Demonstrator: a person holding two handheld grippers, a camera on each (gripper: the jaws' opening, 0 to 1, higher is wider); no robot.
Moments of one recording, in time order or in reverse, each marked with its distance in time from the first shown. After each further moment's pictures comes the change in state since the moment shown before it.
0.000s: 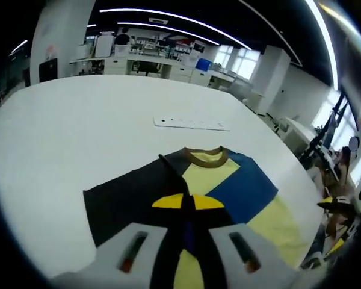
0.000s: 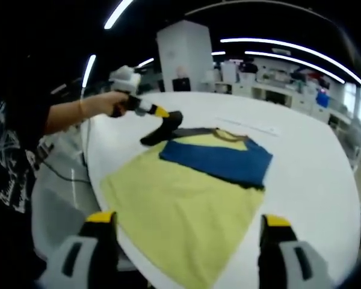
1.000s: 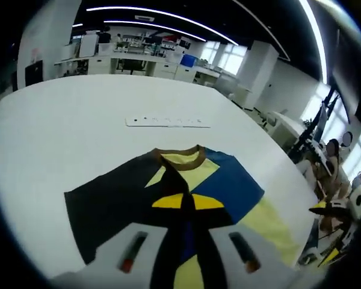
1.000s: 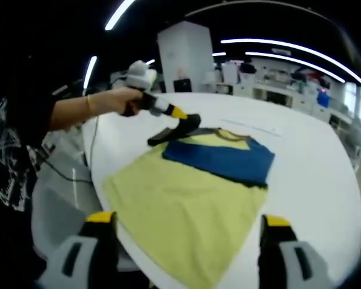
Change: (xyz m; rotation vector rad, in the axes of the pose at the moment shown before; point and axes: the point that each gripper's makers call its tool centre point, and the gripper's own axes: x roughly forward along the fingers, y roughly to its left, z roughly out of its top) left arm 0.027 -0.053 0.002 0.030 0.028 -0.094; right arm 0.000 0.006 -0.002 -0.001 -0.010 0.009
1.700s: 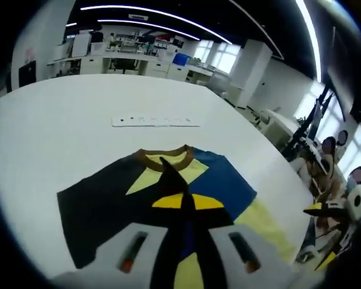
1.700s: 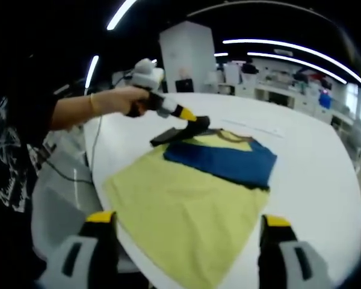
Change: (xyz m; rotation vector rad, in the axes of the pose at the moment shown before) left arm 0.012 -0.021 0.001 0.016 0.007 -0.051; right arm 0.003 0.003 0.003 -0.007 -0.001 0.012
